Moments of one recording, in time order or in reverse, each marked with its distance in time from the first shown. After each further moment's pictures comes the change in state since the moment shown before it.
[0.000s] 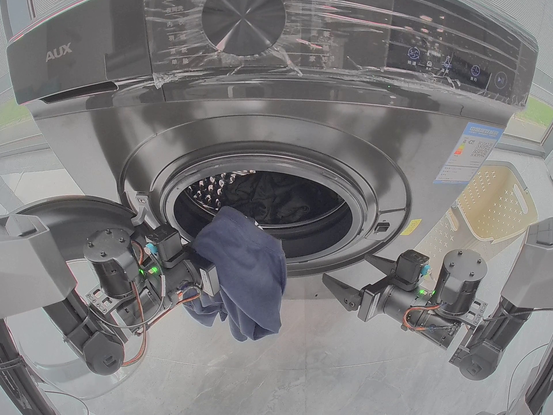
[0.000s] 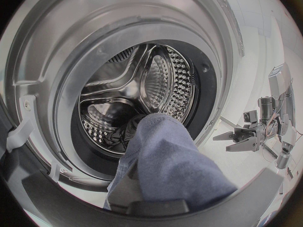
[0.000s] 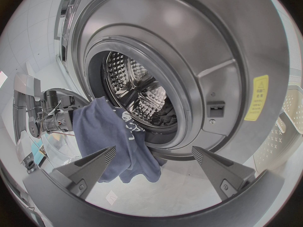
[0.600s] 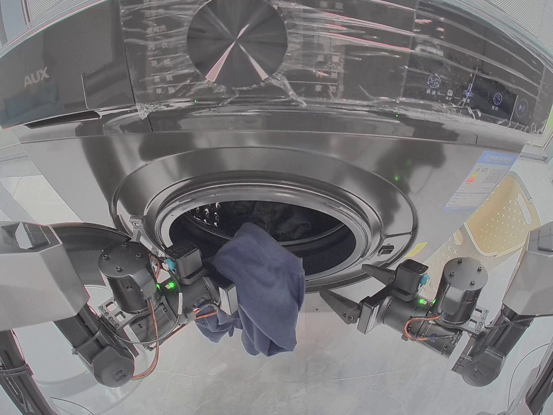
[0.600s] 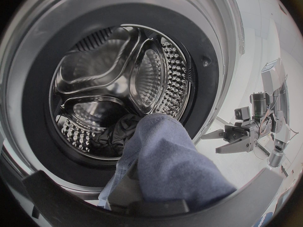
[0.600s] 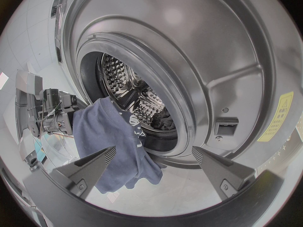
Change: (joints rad) left arm -0.087 0.021 0.017 -0.002 0.004 -0.004; right arm 0.031 -0.009 0.040 -0.001 0.008 -0.001
